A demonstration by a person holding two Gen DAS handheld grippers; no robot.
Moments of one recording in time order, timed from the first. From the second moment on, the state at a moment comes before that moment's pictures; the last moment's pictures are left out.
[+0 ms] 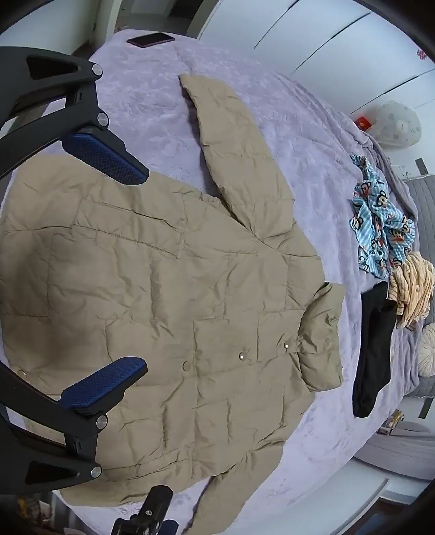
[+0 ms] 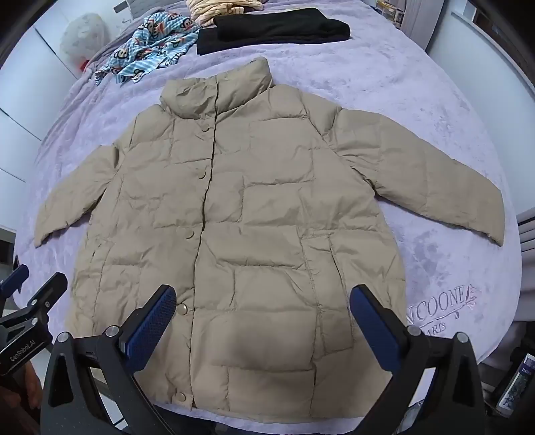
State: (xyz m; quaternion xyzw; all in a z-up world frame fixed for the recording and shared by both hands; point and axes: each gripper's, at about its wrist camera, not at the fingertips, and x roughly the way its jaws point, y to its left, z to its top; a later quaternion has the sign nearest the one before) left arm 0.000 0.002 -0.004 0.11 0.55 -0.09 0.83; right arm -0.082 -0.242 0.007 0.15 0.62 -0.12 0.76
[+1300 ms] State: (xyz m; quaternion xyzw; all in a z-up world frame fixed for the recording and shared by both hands) left arm 0.036 -0.006 -0.013 0.10 0.58 -0.10 0.80; right arm -0.062 -0.238 0.002 0.14 0.61 -0.16 0.76
